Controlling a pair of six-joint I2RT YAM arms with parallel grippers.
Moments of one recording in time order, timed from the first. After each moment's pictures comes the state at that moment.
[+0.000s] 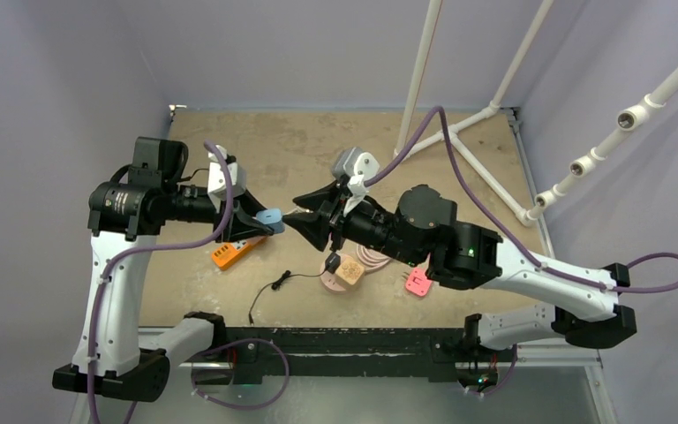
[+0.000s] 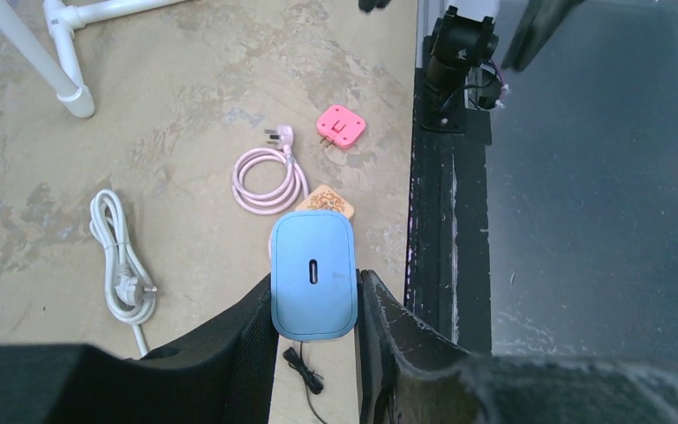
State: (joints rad) left arm -0.14 1.09 1.57 -1.40 1.17 0.83; right arm 1.34 1.23 1.46 -0.18 0.24 0.07
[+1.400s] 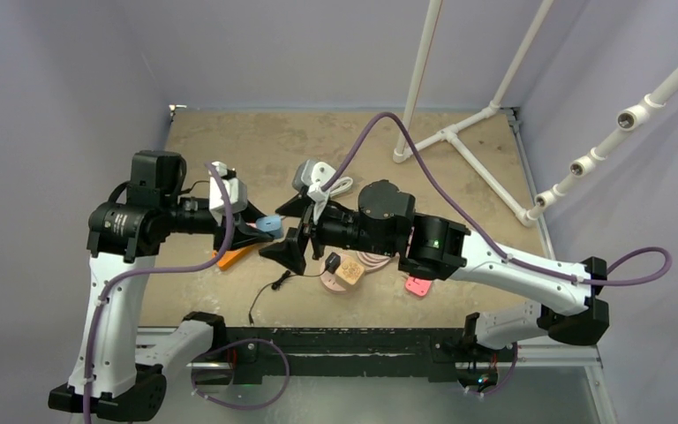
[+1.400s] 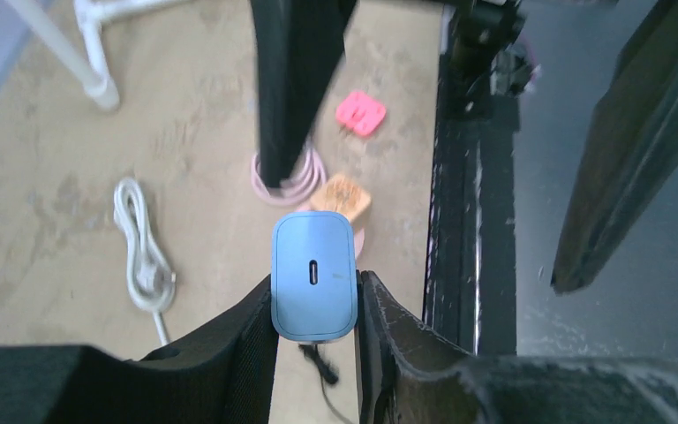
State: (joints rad) left arm -0.15 1.00 1.50 -1.31 1.16 0.82; right arm 1.28 1.33 1.46 -0.19 -0.05 0.10
